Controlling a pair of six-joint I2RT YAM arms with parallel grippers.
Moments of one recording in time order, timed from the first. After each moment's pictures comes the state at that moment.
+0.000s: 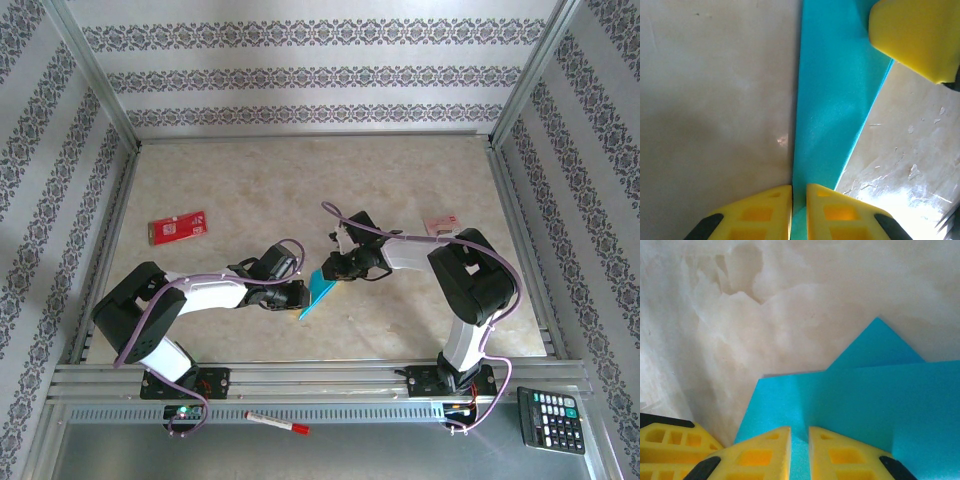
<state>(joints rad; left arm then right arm) -0.72 1.57 0.65 -0.11 0.34 -0.78 0.56 1.80 0.90 -0.21 -0.54 0.48</state>
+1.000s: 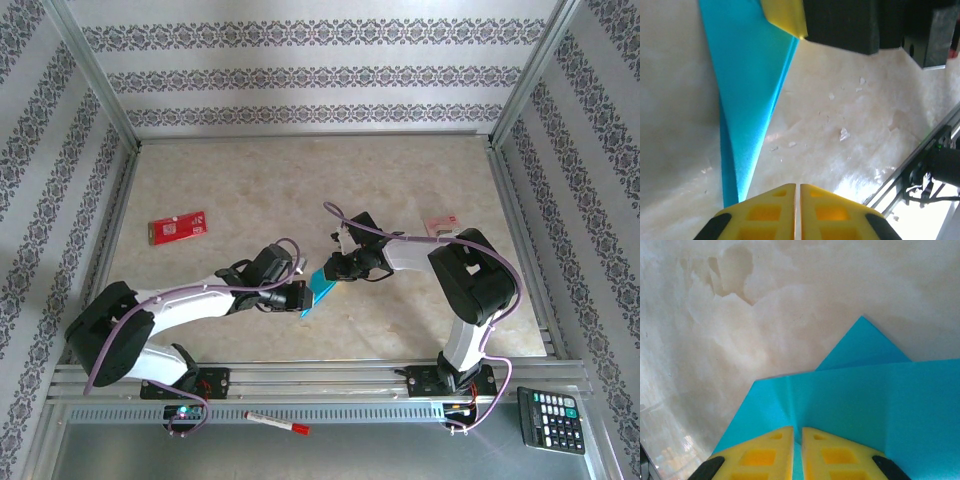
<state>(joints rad) -0.77 1.40 0.63 -0.15 0.40 -0.78 0.55 1.80 0.88 -0.18 -0.54 0.48</state>
